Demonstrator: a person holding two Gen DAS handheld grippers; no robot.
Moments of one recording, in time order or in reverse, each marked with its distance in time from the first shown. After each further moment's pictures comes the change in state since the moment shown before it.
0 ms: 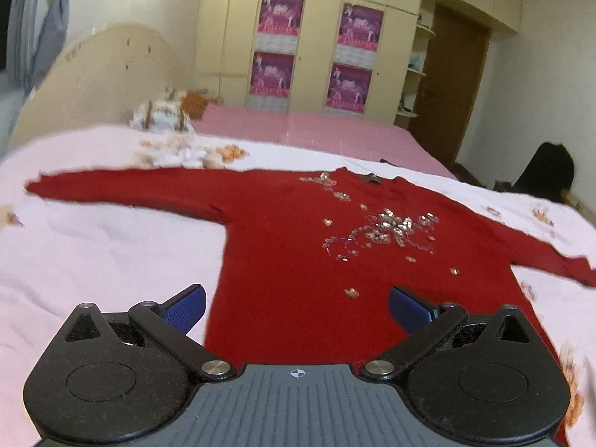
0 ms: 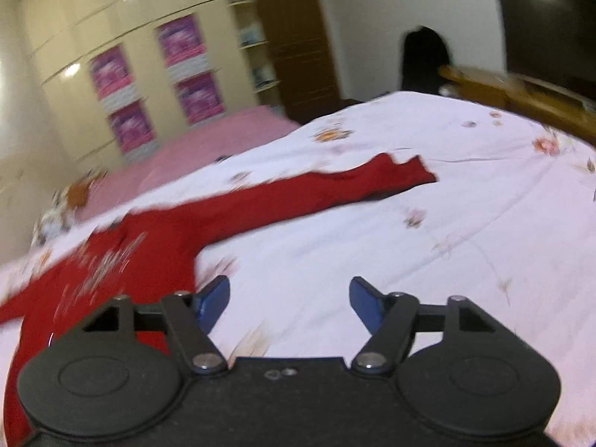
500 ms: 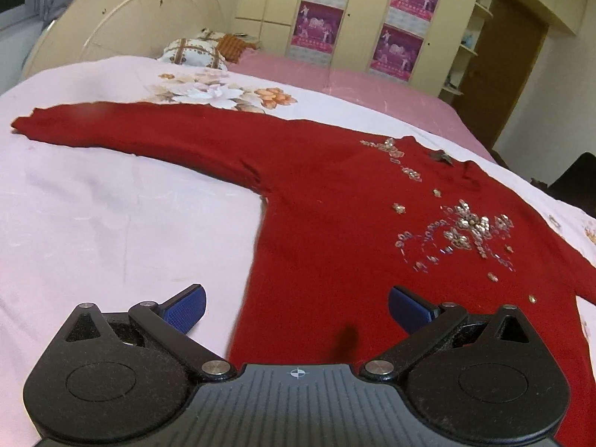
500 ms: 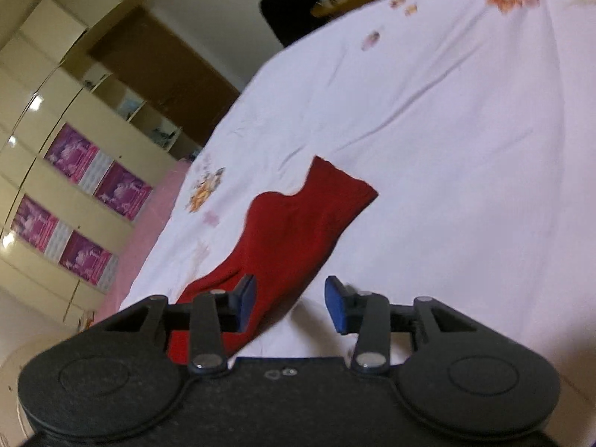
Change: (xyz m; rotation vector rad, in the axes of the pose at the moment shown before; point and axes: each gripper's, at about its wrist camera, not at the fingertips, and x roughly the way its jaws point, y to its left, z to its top) left arm 0.108 0.033 0.011 -0.116 0.144 0.069; right arm 0.196 -0.153 0.060 0.585 -0.003 -0.019
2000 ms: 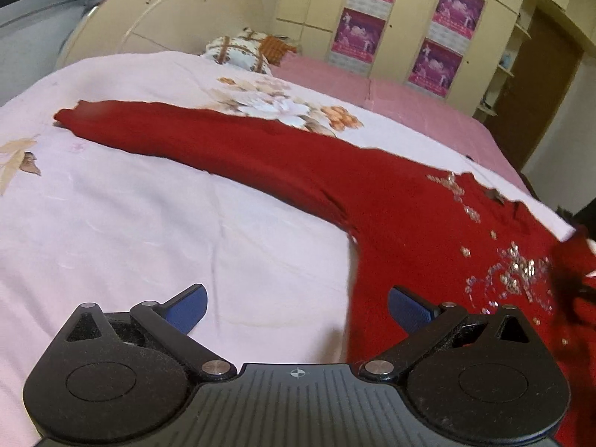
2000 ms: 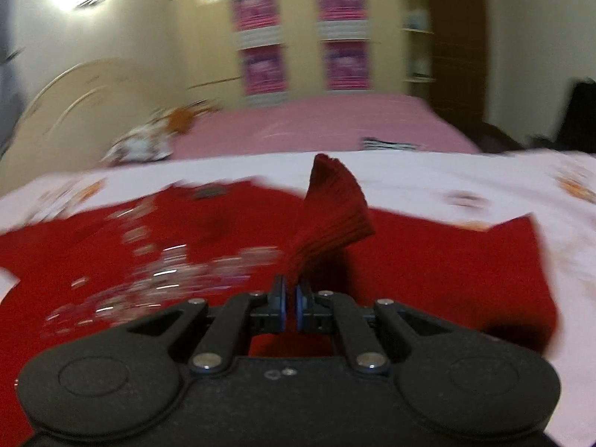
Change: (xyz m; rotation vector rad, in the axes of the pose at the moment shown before) left arm -0.008 0.063 0.027 -0.103 -0.020 0.071; right arm 0.035 0.290 -0.268 -1.039 0.215 0.343
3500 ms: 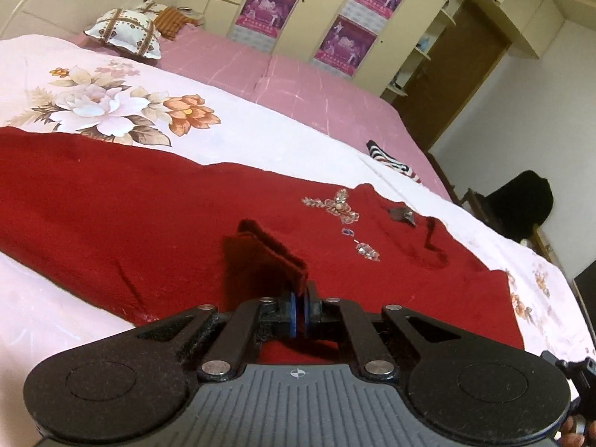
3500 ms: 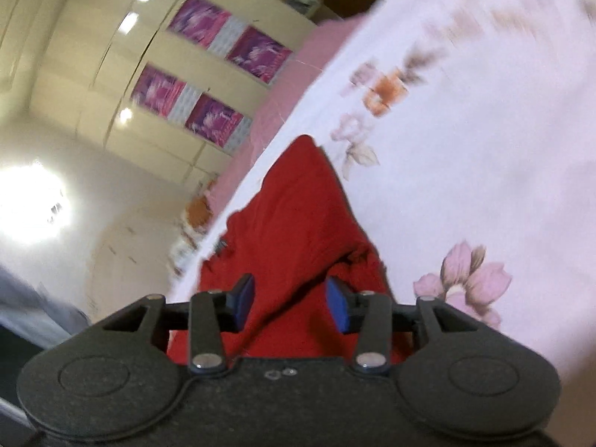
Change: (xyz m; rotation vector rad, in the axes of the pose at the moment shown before) left arm 0.120 -0.091 0.073 0.052 0.097 -0.344; right arm -0.045 -0.128 -0.058 0.923 -0.026 0.269
